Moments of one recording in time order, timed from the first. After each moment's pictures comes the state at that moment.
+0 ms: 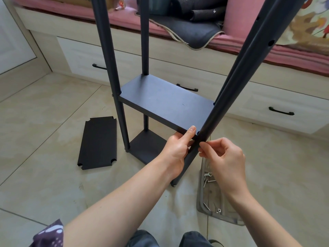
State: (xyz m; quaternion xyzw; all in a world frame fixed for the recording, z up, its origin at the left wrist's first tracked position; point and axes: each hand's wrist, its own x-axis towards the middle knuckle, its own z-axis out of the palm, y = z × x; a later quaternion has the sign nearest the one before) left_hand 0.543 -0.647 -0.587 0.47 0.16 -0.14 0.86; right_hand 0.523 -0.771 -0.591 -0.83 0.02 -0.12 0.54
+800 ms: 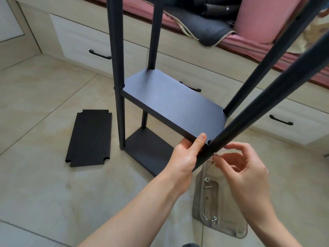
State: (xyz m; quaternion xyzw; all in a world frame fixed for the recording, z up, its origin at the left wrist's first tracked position) left_hand 0.551 -0.649 -0.618 0.47 0.11 -0.12 0.87; right_hand 0.520 -0.777 -0.583 -0.86 -0.02 -0.13 0.49
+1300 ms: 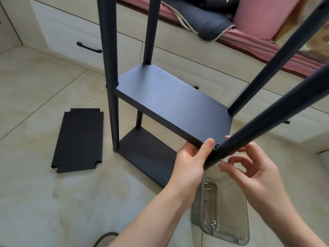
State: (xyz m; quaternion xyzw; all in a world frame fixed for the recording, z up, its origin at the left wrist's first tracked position) left_hand 0.558 -0.656 -0.634 0.47 0.06 -0.09 0.87; right_hand 0.545 -0.791 -0.584 -0.83 -0.10 -0.05 0.55
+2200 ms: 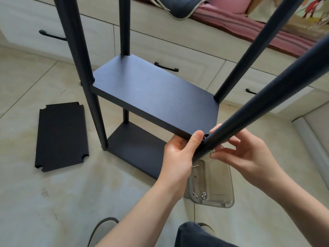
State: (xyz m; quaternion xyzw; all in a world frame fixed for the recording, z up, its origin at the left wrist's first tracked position) left_hand 0.527 -0.668 -0.631 0.49 0.06 -0.10 0.87; right_hand 0.528 -0.820 -0.573 -0.81 -0.16 0.04 0.56
